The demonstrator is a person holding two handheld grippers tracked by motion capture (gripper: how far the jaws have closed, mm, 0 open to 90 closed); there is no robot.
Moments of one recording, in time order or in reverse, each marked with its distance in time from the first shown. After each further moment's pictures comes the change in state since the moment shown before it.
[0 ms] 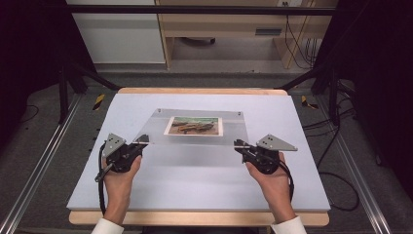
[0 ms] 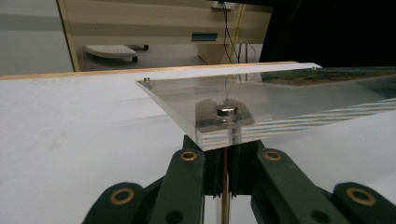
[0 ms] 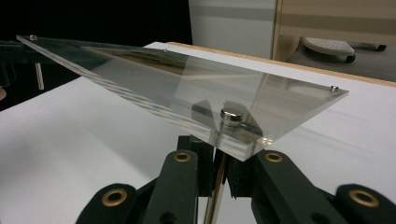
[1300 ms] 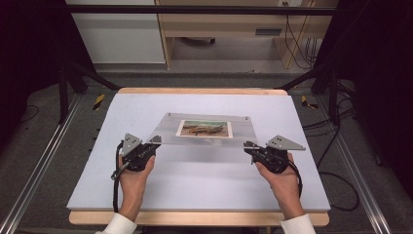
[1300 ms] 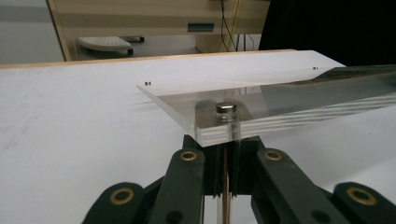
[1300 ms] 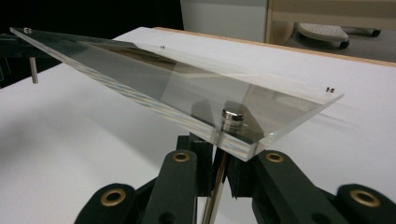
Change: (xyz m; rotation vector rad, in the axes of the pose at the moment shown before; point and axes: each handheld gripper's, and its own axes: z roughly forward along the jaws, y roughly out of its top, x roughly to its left) left arm -0.018 -0.013 0.029 0.038 -0.003 0.013; right arm -0.032 -0.018 -0.005 0.045 -0.014 0.014
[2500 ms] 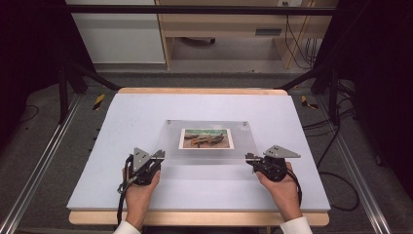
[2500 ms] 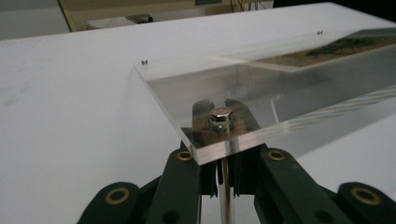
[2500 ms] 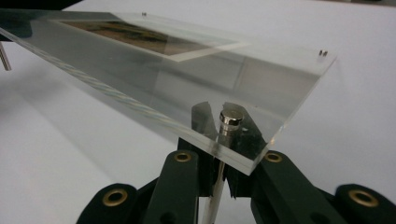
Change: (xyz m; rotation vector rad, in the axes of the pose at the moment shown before) left arm -0.022 -0.039 -0.004 0.101 0.063 0.092; right arm -0.006 -0.038 0.007 0.122 -0.026 0.010
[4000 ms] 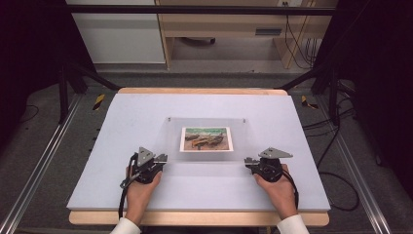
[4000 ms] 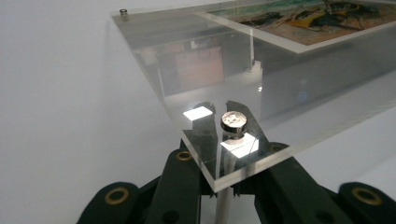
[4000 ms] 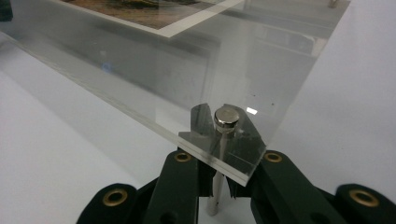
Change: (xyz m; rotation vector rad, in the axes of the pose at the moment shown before) left arm 0.011 -0.010 0.022 0.115 -0.065 -0.012; right arm -0.006 -0.015 0.019 0.102 -0.031 0.012
